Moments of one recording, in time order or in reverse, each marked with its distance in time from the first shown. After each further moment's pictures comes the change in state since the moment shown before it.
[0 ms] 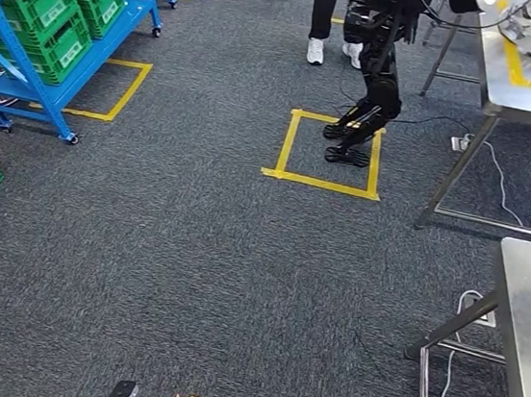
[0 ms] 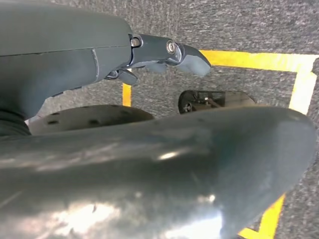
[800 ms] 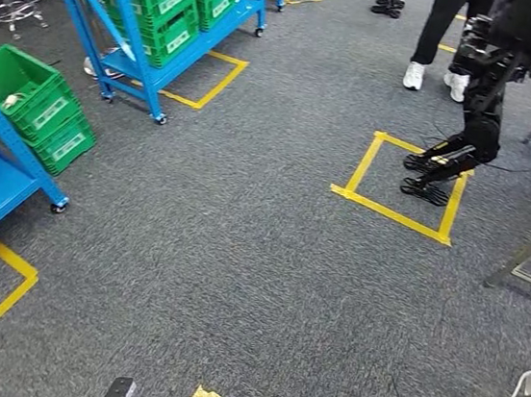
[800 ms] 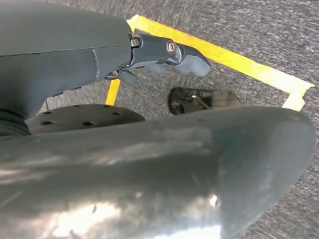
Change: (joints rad) left arm -0.001 -0.004 0.011 -0.008 0.030 -0.019 -0.046; right arm 0.000 0.011 -0.014 -0.014 0.015 0.009 0.009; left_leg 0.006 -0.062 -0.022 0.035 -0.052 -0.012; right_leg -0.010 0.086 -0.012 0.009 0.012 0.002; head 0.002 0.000
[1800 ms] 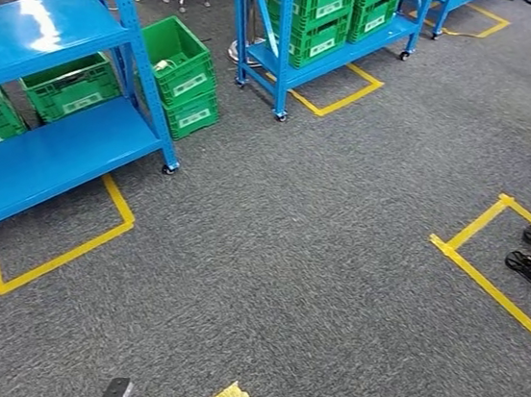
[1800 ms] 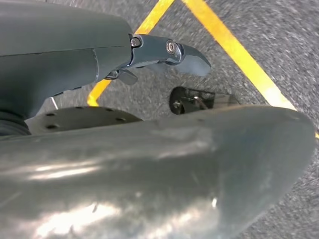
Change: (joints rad) left arm 0.000 -0.002 0.015 -0.004 0.028 0.001 0.005; right arm 0.001 0.018 -0.012 -0.027 0.016 0.014 -0.002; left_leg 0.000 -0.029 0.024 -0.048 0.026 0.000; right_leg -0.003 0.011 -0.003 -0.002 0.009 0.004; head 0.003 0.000
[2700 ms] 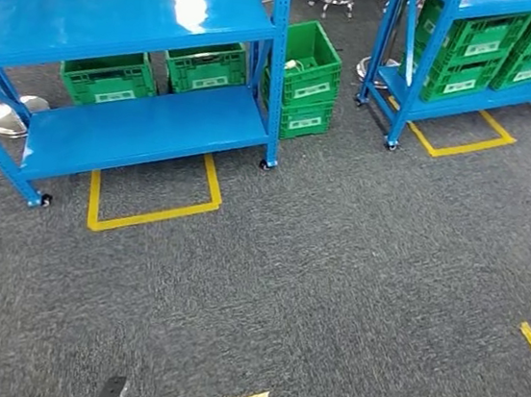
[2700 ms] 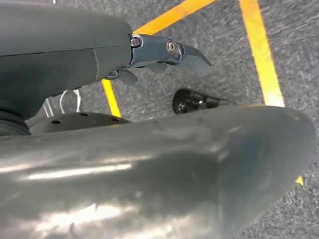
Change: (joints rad) left arm 0.001 -0.001 0.010 -0.007 0.006 0.013 0.017; right arm 0.002 0.014 -0.005 -0.005 0.009 0.007 0.000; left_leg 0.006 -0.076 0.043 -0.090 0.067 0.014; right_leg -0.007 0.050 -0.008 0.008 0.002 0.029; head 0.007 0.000
